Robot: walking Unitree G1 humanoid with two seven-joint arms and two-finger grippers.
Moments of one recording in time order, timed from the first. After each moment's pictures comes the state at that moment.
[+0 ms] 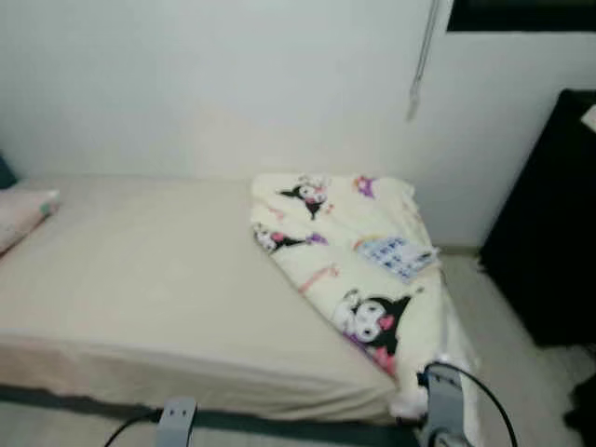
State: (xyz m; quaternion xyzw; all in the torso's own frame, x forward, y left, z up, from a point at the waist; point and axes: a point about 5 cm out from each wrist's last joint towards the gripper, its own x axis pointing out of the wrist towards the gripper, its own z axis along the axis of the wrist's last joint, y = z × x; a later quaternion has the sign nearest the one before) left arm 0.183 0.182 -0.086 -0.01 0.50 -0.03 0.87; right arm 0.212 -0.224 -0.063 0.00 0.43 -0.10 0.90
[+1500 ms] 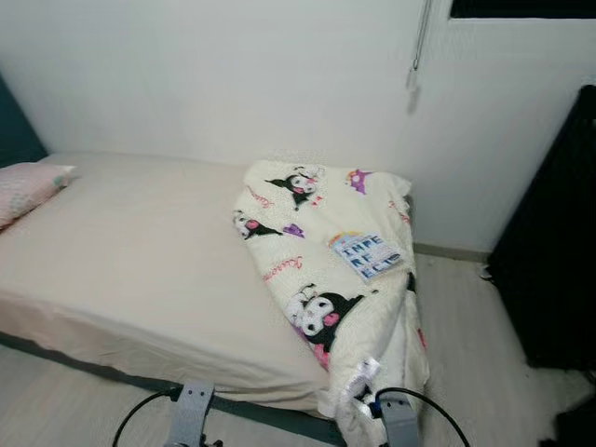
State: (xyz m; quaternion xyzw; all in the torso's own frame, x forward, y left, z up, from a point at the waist) left arm 0.198 0.173 -0.079 0.02 0.49 -0.08 0.87; right arm 0.188 -0.179 -0.082 -0.04 0.47 0.05 0.88
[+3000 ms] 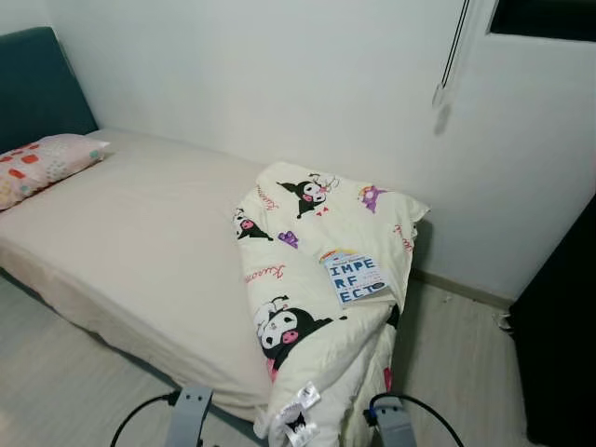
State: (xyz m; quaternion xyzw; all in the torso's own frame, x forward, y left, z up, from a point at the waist) left arm 0.193 0.171 -0.081 0.01 0.49 -0.08 0.87; right arm 0.180 -0.177 -0.087 -0.05 0.50 0.08 0.86
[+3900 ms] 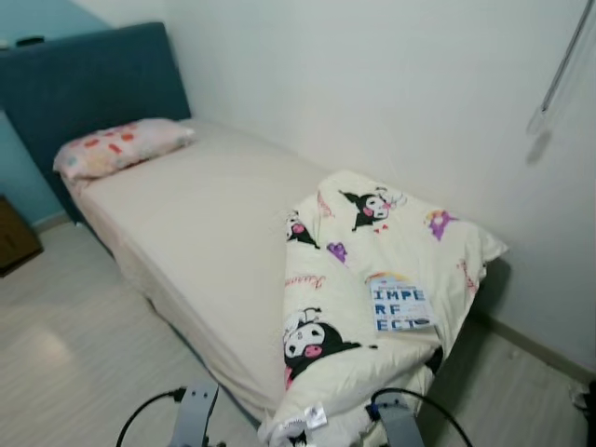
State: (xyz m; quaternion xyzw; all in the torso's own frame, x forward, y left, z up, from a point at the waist) left arm 0.194 0.162 -0.082 0.01 0.49 -0.09 0.87; right arm 0.183 -0.177 -0.085 -0.09 0.49 0.11 0.86
